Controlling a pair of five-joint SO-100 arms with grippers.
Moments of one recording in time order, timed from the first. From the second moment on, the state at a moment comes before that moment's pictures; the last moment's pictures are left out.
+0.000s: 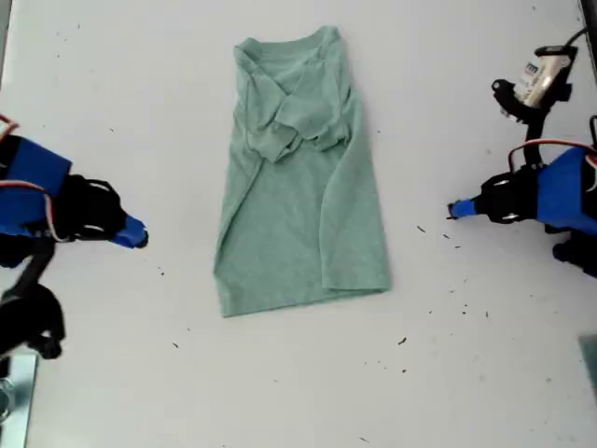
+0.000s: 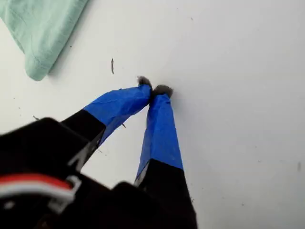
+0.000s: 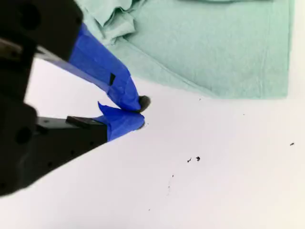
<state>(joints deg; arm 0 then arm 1) 4.4 136.6 125.9 78.6 -13.0 13.6 196.5 175.4 75.2 -24.3</state>
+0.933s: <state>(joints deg) 1.6 92.5 112.9 60.5 -5.2 13.1 196.6 175.4 75.2 -24.3</state>
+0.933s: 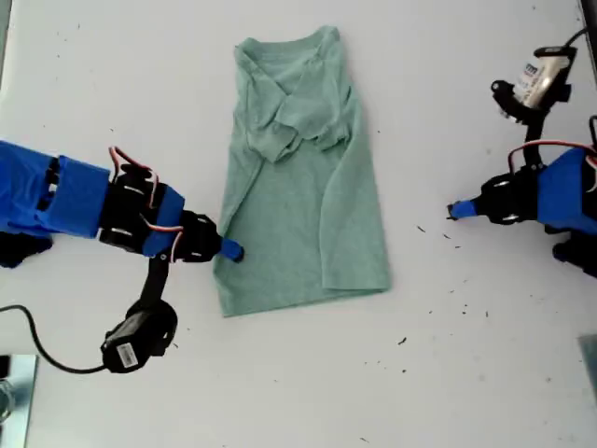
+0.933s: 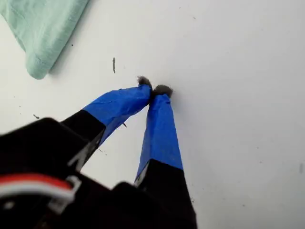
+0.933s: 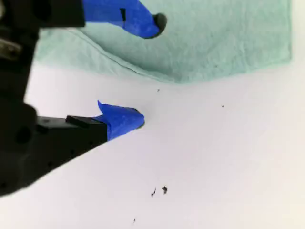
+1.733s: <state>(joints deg) 0.4 99.4 97.1 67.9 -4.7 12.7 196.6 175.4 75.2 -24.3</state>
